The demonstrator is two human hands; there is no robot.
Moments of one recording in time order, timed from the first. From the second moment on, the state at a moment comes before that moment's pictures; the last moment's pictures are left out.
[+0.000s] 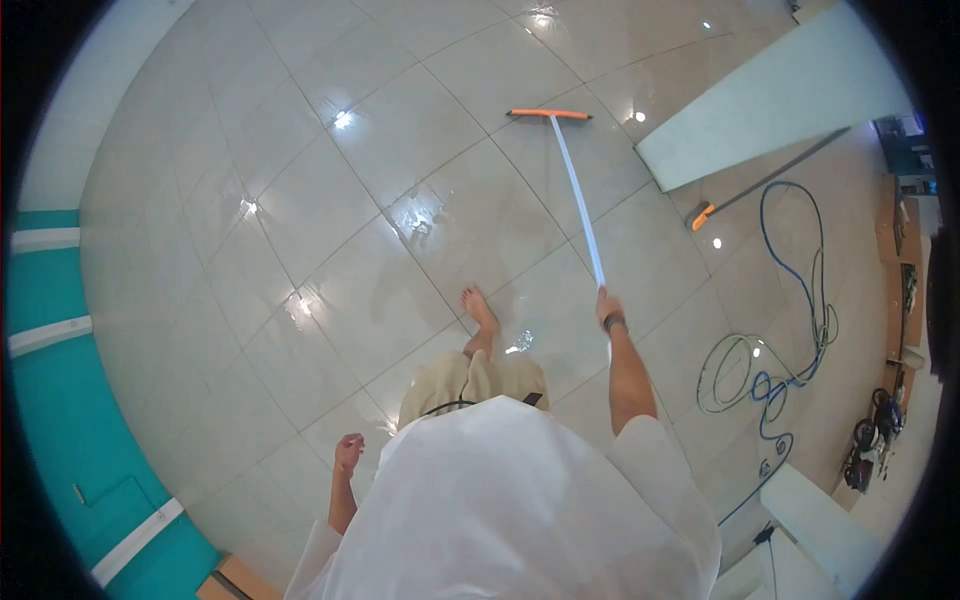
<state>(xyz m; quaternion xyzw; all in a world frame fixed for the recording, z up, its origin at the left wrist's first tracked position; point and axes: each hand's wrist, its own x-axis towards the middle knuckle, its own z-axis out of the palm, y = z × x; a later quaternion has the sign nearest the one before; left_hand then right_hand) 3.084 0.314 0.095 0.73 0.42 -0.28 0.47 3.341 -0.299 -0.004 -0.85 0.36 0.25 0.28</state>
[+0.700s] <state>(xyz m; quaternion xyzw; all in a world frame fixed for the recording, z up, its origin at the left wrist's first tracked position) 3.022 0.281 0.046 0.79 0.17 -0.40 0.44 2.543 -0.204 0.173 -0.69 0.56 0.43 0.17</state>
